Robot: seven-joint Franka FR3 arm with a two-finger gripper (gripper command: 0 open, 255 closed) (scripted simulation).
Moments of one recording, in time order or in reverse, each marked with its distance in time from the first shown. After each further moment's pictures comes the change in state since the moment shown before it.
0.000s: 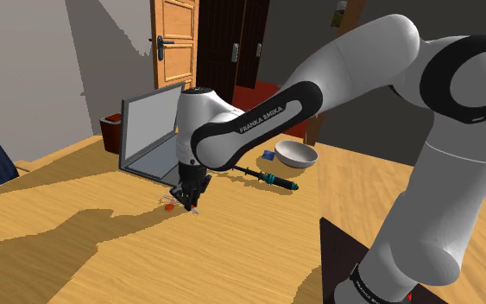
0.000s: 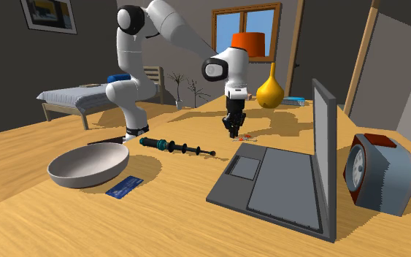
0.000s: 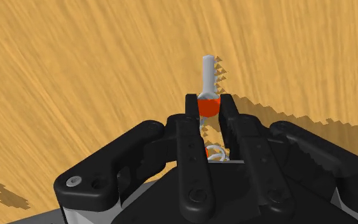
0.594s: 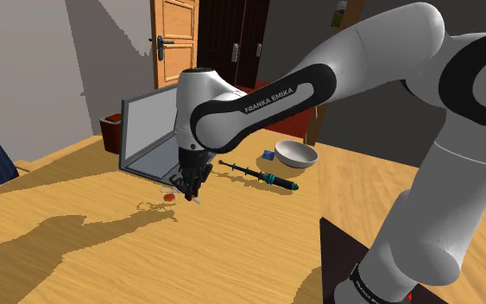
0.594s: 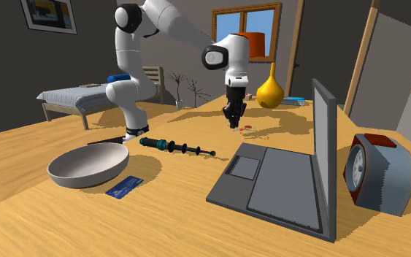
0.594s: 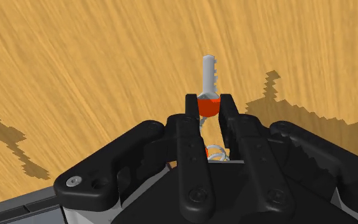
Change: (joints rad) arm -0.003 -0.065 0.006 0.043 0.033 -0.108 -0.022
